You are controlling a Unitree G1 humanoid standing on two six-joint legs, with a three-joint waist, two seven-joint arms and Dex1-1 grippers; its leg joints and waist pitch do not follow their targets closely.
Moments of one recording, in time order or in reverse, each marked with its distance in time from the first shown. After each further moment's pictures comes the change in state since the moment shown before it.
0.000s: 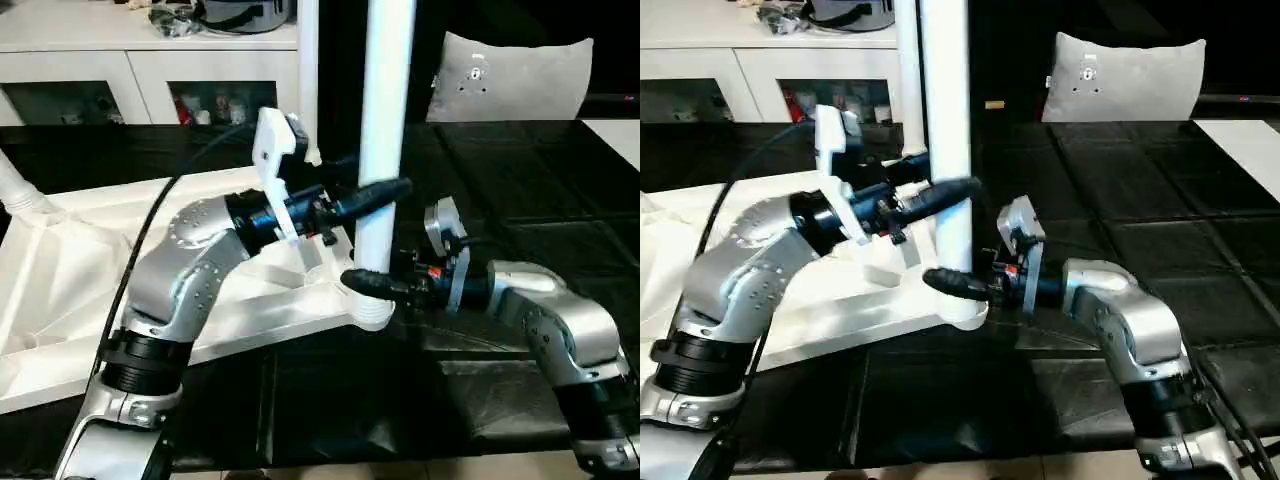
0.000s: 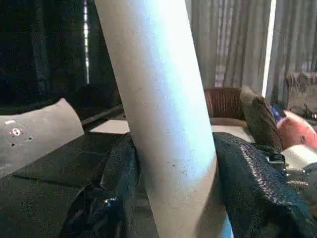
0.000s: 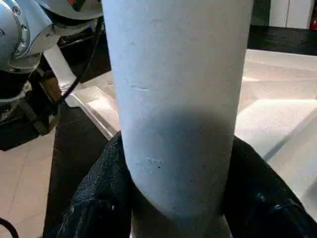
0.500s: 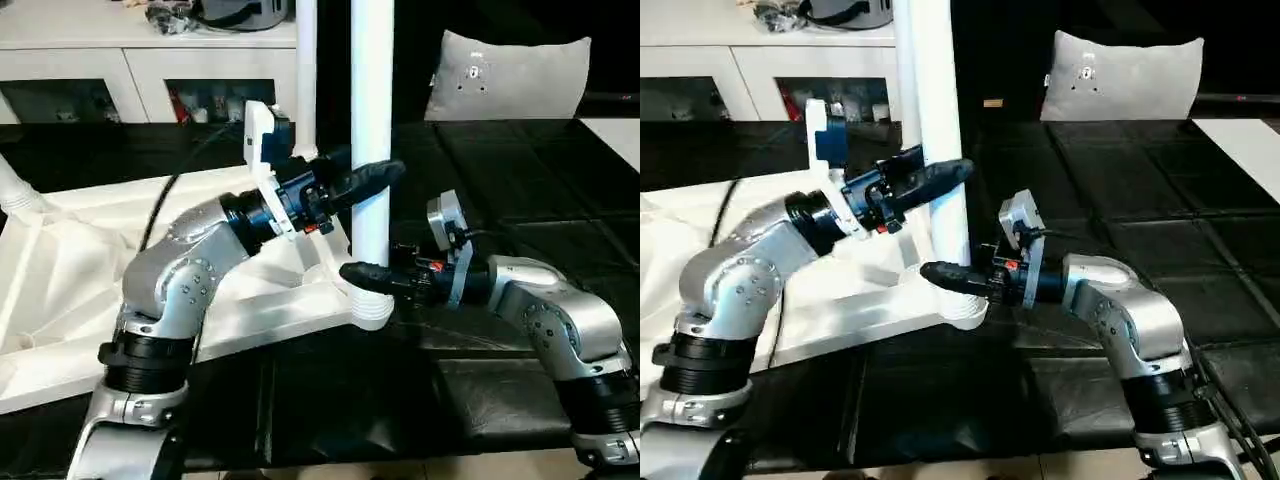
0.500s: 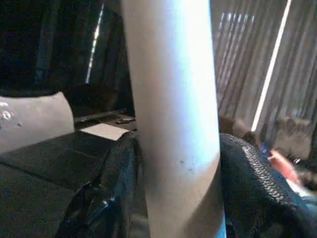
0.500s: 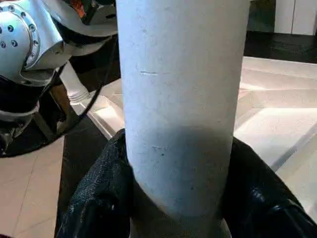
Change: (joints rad) left arm 0.001 -0.046 0.102 -0.025 -0.115 0.157 0.064; right arm -0.027 0.000 -0.015 -0.009 0.047 0.038 0.008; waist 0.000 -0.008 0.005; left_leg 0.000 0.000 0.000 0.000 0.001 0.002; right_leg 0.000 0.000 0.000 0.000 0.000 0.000
